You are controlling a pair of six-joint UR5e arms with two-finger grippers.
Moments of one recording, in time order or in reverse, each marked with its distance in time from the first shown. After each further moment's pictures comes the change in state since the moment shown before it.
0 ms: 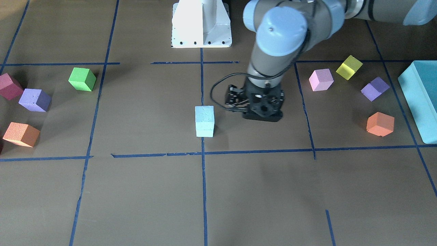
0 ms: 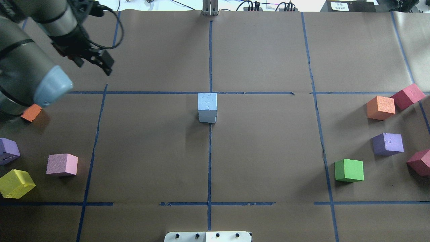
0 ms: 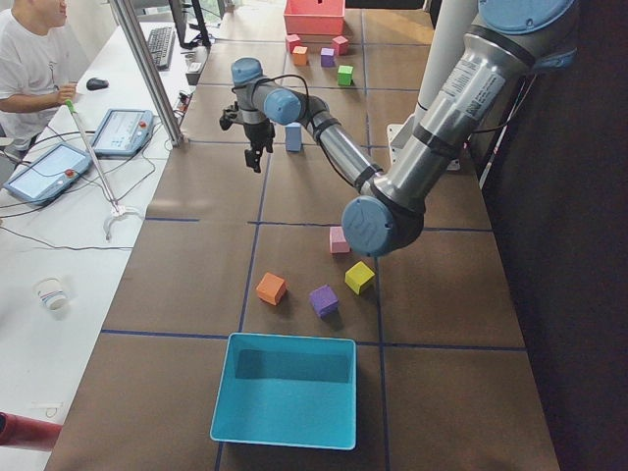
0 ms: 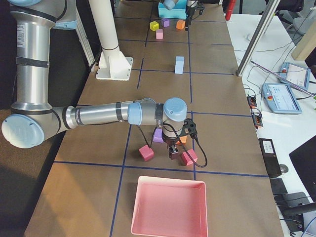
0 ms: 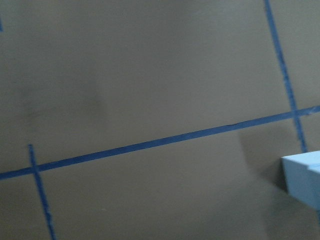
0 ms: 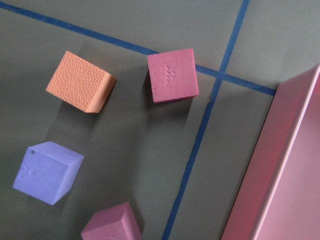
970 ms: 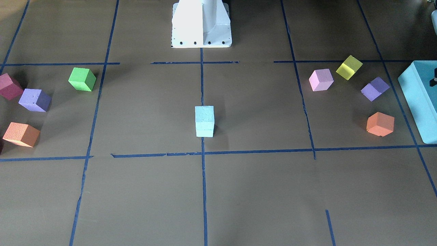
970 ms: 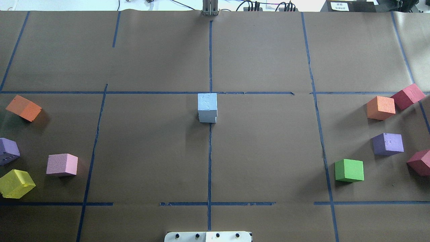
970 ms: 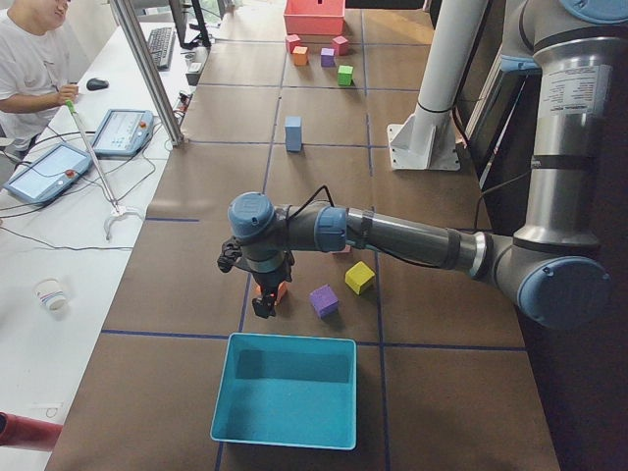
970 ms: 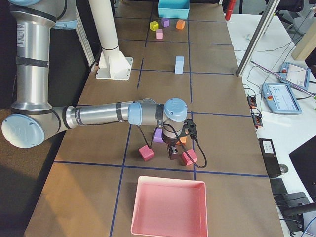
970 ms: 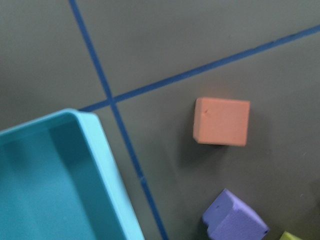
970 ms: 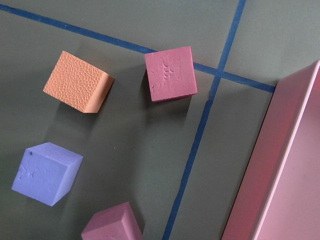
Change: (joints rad) left arm -0.450 0.529 -0.004 -0.028 -0.078 0.626; right arm -0.002 0.000 -0.006 0.000 0.000 0.005
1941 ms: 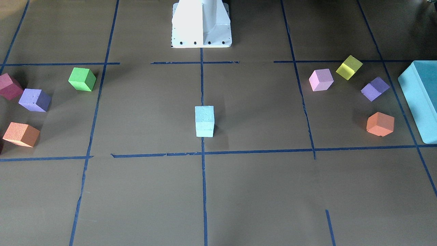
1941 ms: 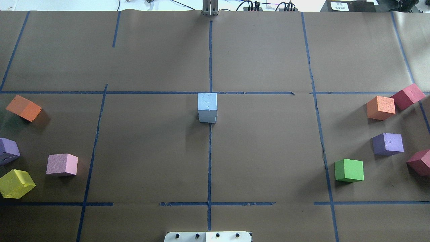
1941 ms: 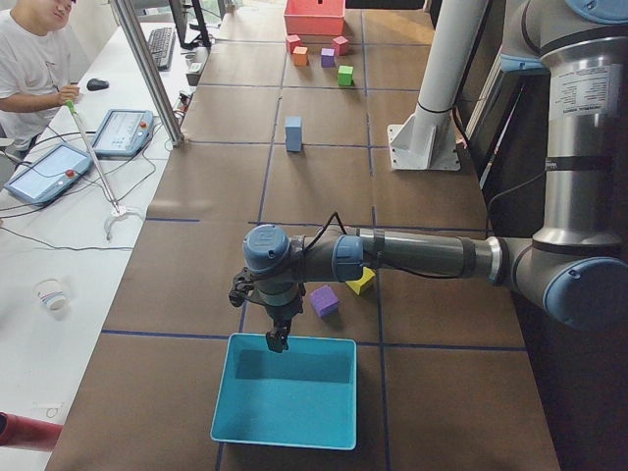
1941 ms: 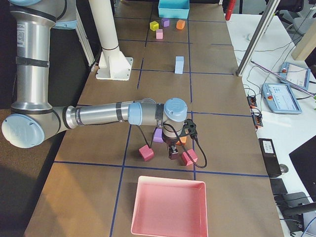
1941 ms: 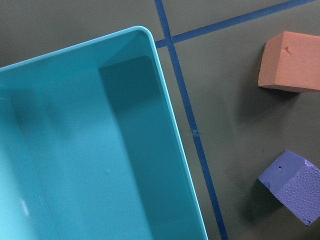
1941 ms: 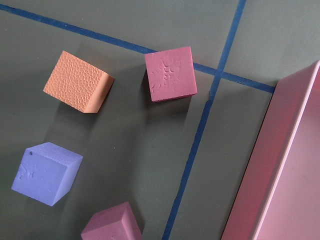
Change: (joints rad) left arm -0.019 0.035 0.049 -0.062 0.066 0.006; right arm 0.000 0.000 0.001 0.000 -0.001 0.000
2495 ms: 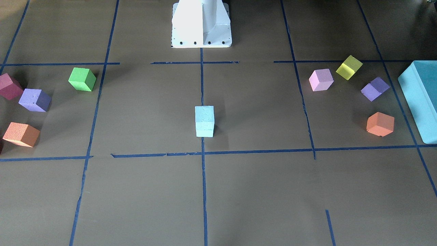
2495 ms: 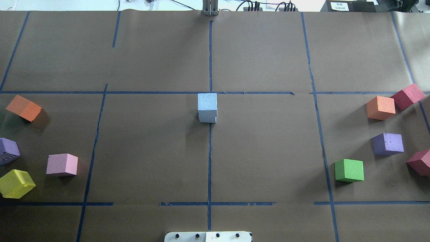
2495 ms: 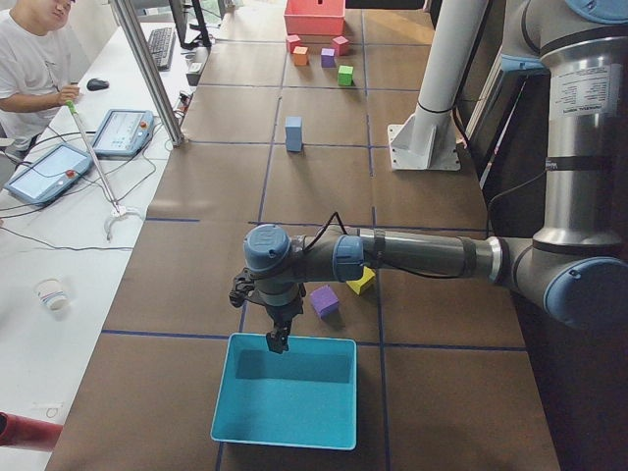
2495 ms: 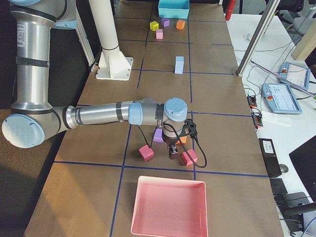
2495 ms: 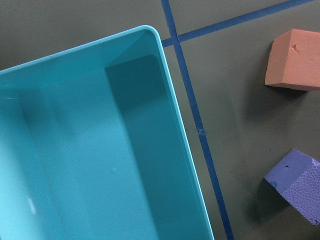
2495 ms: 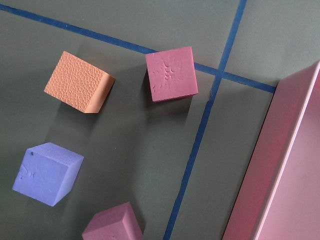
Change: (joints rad) left arm 0.001 0.003 -0.002 0.000 0.003 -0.001; right arm -0.003 0.001 0.000 0.000 0.002 0.008
